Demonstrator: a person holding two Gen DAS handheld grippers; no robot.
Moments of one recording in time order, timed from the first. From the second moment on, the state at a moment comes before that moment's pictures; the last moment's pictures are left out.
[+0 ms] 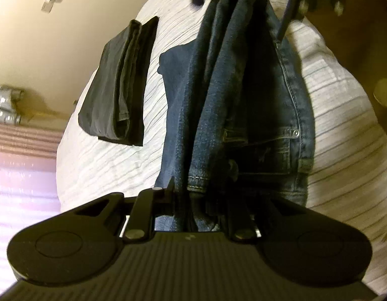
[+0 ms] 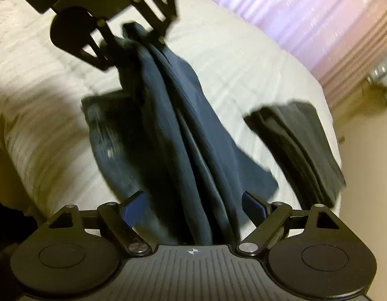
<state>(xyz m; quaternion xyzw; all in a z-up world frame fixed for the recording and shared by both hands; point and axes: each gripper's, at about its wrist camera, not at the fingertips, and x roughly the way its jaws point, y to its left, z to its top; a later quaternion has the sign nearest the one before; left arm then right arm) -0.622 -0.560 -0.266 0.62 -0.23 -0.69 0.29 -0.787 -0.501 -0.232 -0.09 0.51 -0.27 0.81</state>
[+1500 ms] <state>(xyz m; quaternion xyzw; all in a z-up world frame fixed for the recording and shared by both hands) -0.611 -0.497 -0.332 0.60 -0.24 -0.69 0.34 -0.790 -0.515 -0.345 -0.23 0.58 -0.20 0.75</state>
